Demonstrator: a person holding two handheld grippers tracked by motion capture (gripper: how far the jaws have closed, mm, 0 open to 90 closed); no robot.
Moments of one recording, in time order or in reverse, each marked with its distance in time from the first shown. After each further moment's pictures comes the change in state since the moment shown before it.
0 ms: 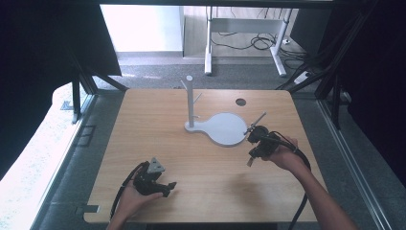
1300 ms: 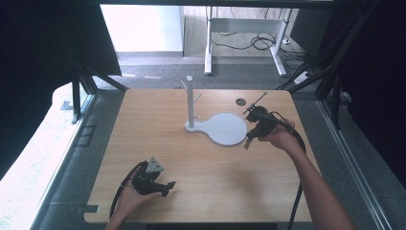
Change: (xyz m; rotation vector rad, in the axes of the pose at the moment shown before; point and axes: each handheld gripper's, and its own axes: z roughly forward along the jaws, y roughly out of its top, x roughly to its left) left arm 0.002 -0.001 -0.002 0.002 0.004 -0.006; right arm -0.037 0.038 -0.011 -0.061 0.006 0.074
